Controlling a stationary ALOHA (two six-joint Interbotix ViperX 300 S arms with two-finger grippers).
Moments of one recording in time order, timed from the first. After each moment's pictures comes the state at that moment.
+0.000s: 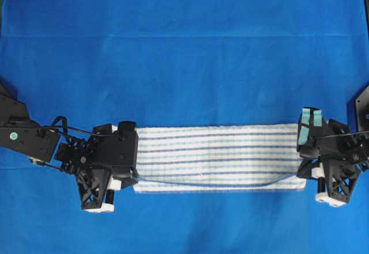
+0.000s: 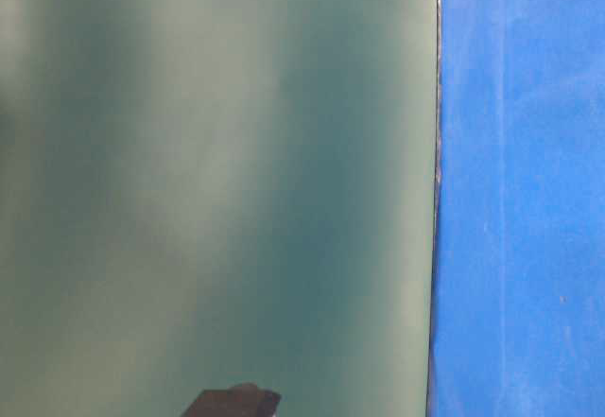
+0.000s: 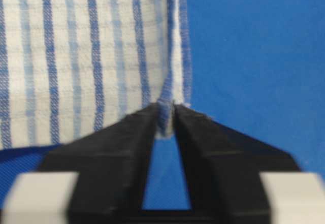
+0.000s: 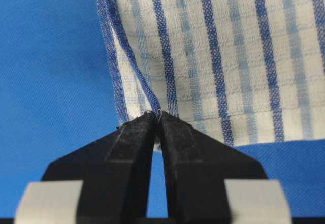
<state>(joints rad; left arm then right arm) -0.33 -0.02 0.77 -0.03 0.13 -0.32 0.45 -0.37 1.10 0.03 0.31 0.69</state>
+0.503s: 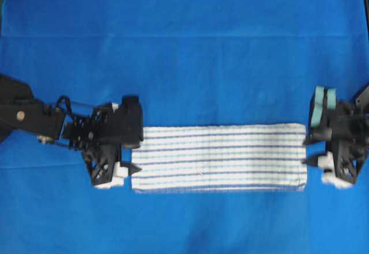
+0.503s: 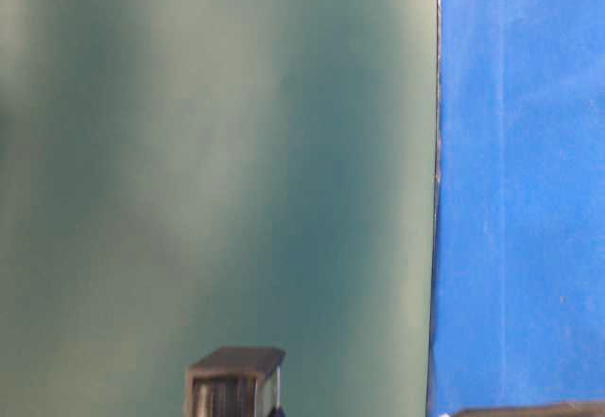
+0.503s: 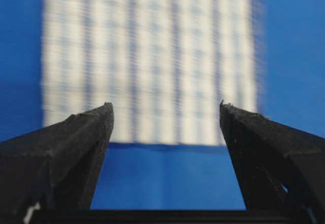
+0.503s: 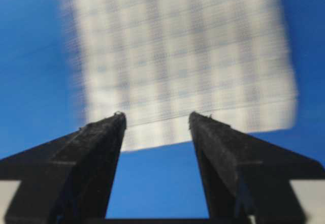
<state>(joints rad) -0.18 -0.02 0.77 -0.02 0.19 -0.29 0.31 -0.56 1.12 -0.12 0.46 0.71</state>
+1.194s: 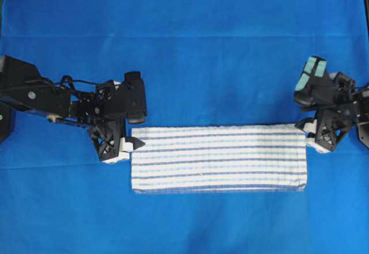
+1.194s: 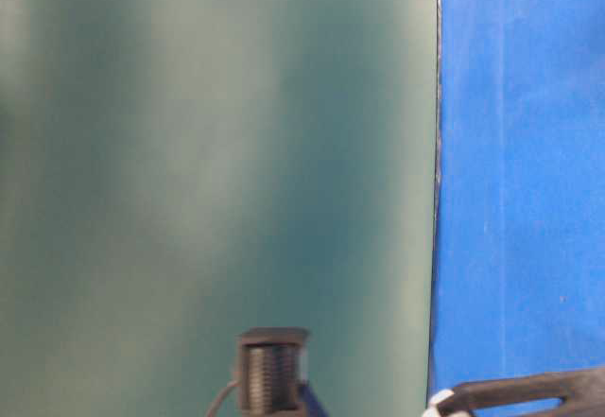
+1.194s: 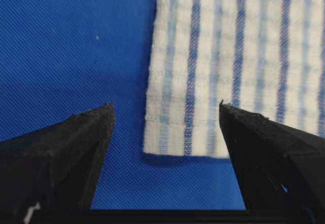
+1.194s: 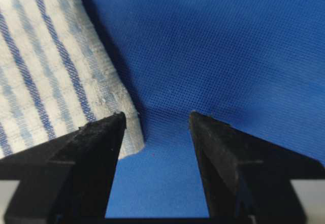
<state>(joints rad) -0.06 0.03 0.80 -0.02 0.12 -0.20 0.08 -0.39 1.17 -0.24 0.39 0.71</state>
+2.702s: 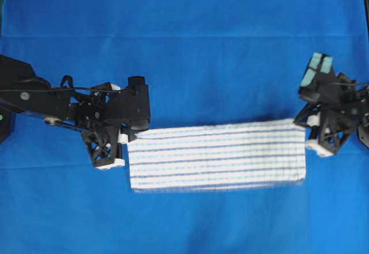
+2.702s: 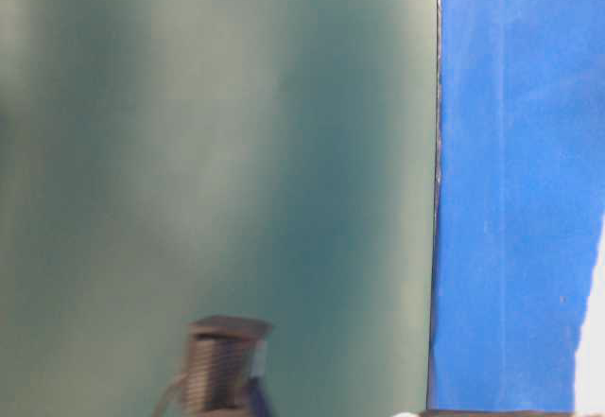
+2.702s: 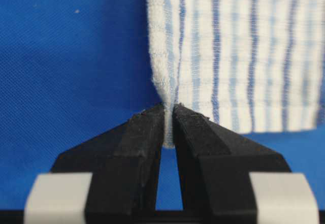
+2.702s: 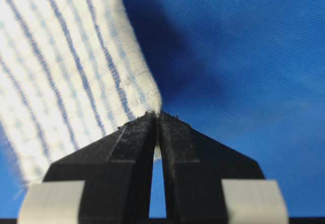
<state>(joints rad) -0.11 -0.07 0.71 -0.03 0.43 -0.21 0.12 -0.56 1.09 -0.17 0.53 0.70</state>
